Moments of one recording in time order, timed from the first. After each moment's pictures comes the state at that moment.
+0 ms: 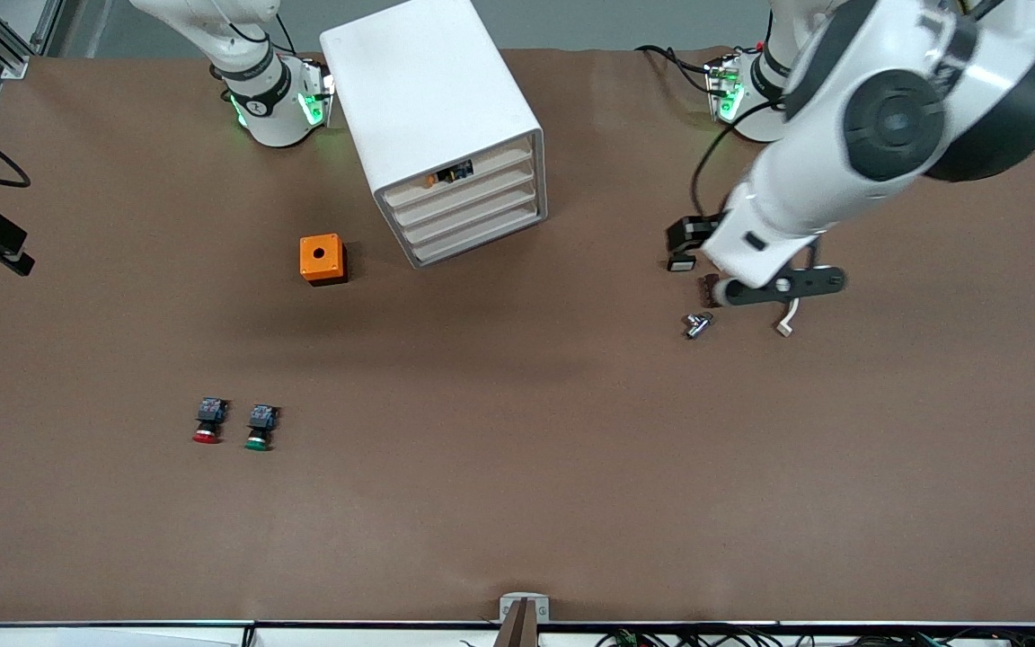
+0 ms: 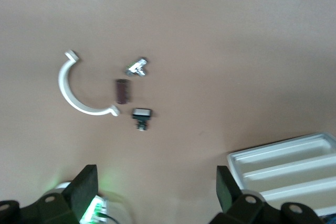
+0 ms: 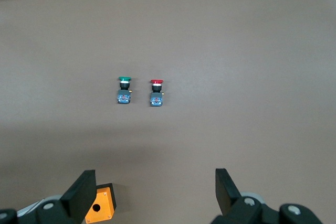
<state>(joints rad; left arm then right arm) -0.28 0.26 -0.15 -1.35 -0.09 1.39 -0.52 -0.12 -0.01 0.04 -1.56 -0.03 1.69 -0.04</state>
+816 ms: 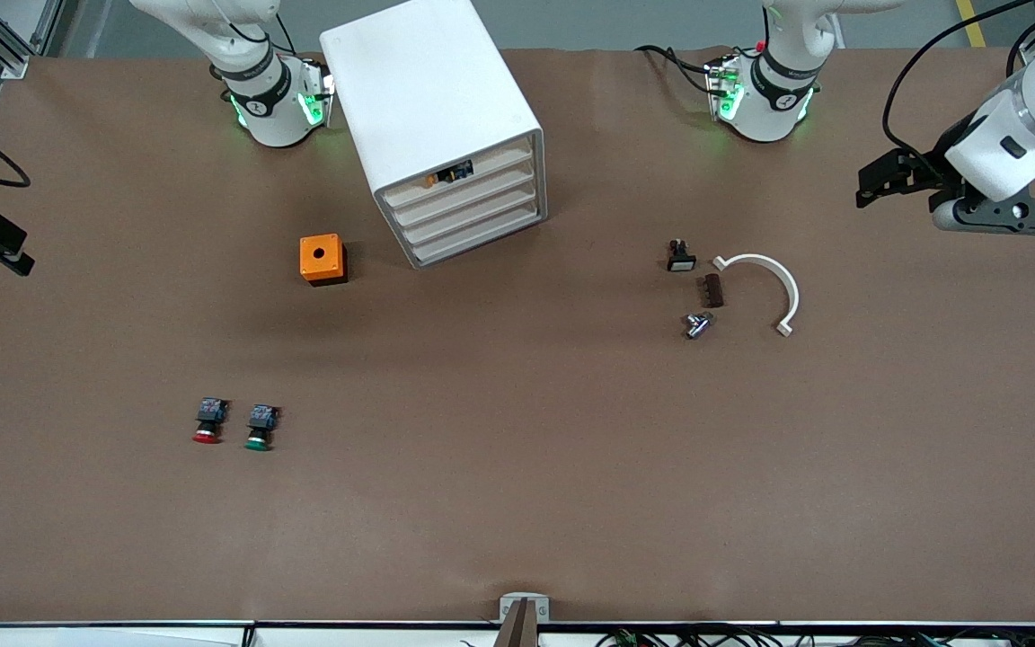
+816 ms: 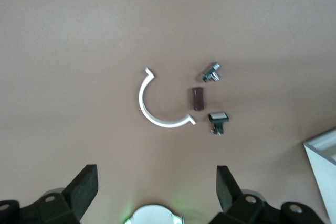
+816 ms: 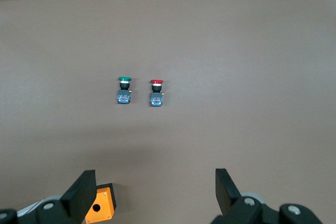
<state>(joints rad) -0.02 -0.15 -0.07 -1.84 -0.06 1.59 -0.02 -0.12 -0.01 0.04 -1.56 -0.03 1.69 -0.04</state>
